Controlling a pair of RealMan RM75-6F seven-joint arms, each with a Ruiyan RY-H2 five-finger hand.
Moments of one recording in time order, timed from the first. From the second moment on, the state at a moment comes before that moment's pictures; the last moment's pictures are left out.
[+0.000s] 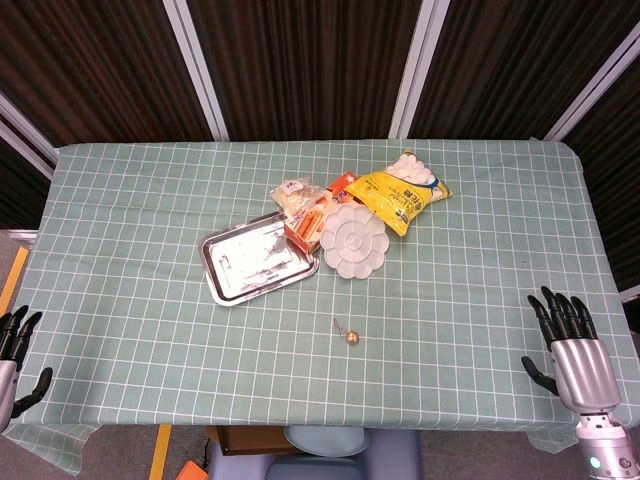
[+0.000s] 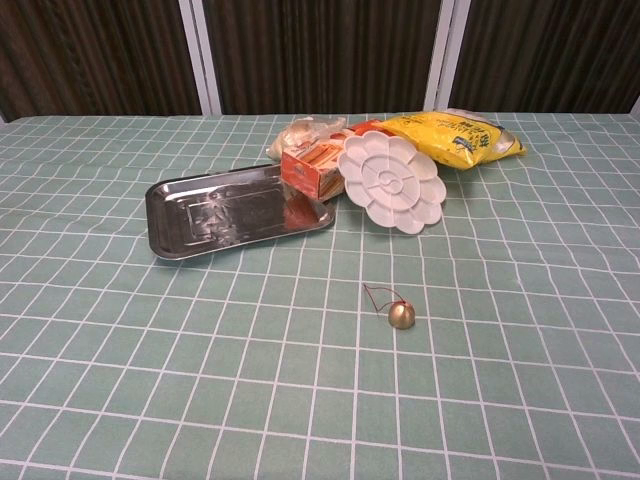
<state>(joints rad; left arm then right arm) 0.01 -1.06 -0.01 -1.65 1.56 1.58 0.14 0.03 -1.16 0.03 -1.67 -1.58 1.53 -0.21</state>
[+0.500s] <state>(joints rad) -0.01 -1.06 -0.01 -1.64 1.56 1.56 0.10 0.20 -1.22 0.04 -1.66 -1.63 1.30 -0.22</state>
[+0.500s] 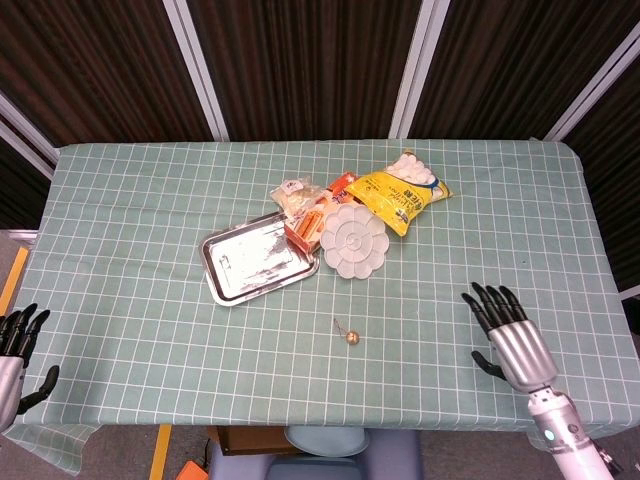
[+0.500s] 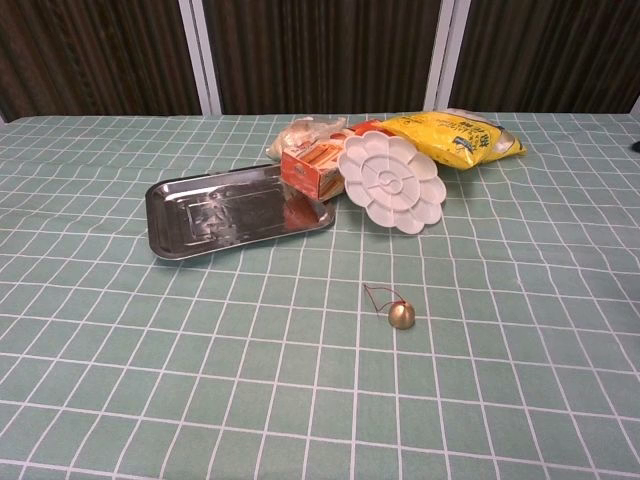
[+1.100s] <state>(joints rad) 0.00 -1.05 -0.01 -1.64 1.56 1.57 0.08 0.63 -1.53 0.17 -1.47 -1.47 0.85 -0.13</state>
